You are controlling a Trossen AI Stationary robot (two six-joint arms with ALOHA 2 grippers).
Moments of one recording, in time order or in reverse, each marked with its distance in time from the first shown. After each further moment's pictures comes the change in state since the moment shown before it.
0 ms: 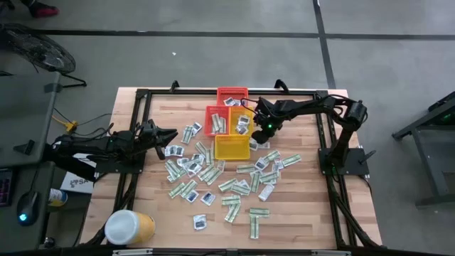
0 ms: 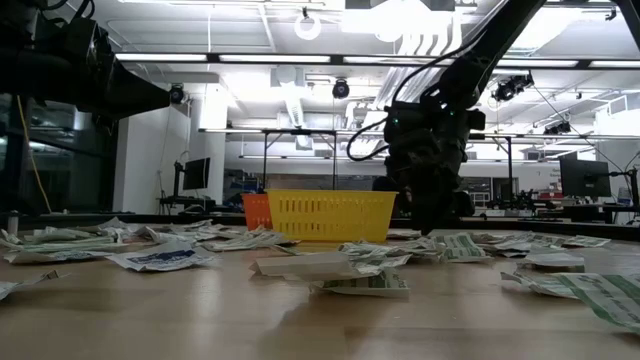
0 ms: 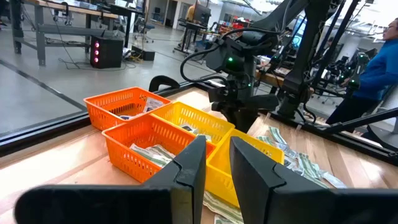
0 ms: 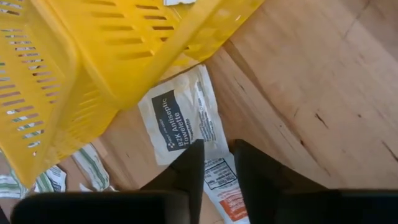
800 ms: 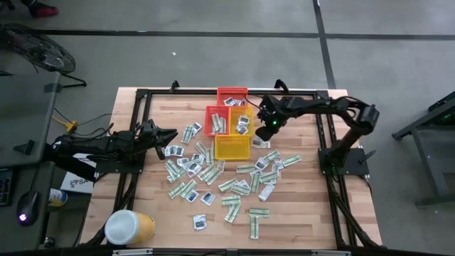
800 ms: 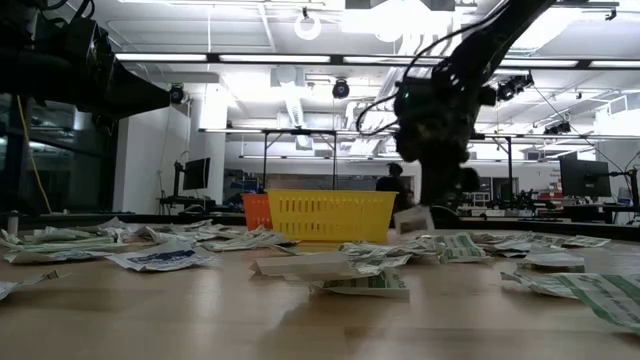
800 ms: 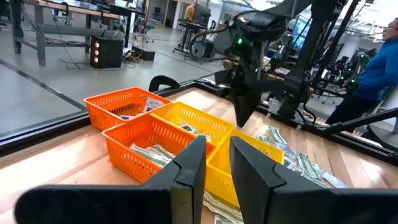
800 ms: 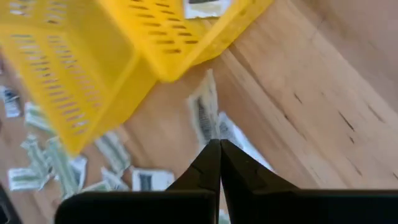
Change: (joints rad) left arm 0.000 0.000 0.000 0.000 0.000 0.000; right arm -0.015 -0.152 0.000 -0.111 0.031 -0.011
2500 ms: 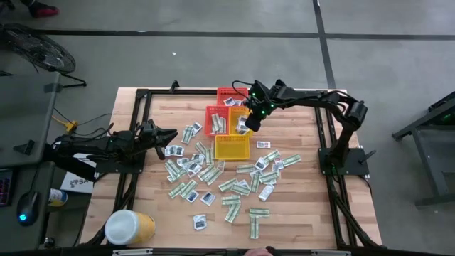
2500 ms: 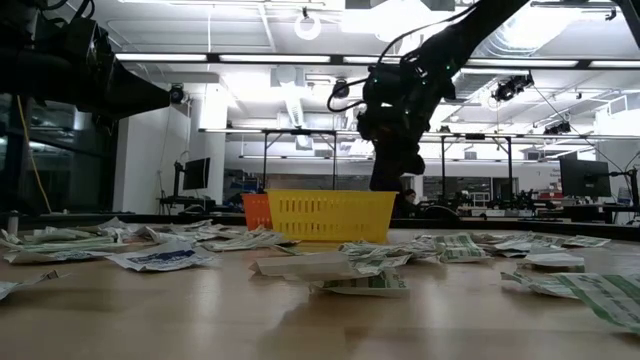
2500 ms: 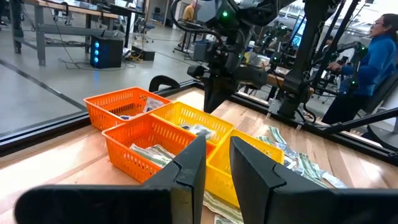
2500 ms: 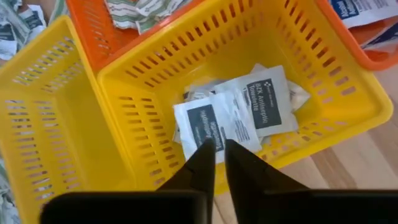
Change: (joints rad) left arm 0.000 0.000 0.000 0.000 0.000 0.000; right arm -0.013 0.146 0.264 0.050 0.146 -0.243
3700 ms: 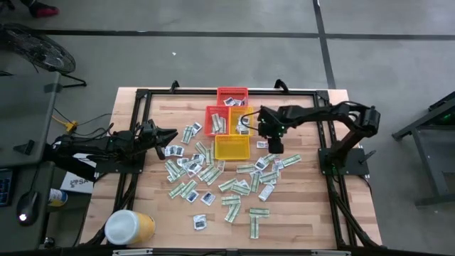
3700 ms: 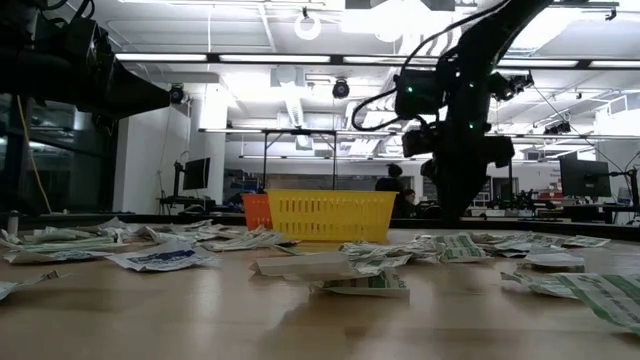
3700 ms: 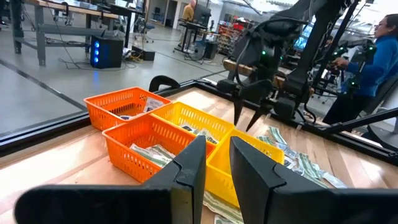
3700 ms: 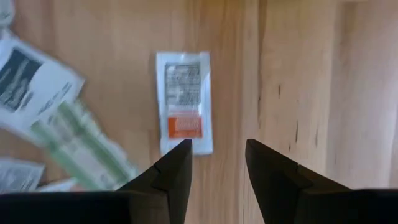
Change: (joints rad) left arm 0.000 0.000 0.000 0.000 -0.001 0.000; right arm 0.161 -0.162 -0.310 -0.095 0.231 -0.393
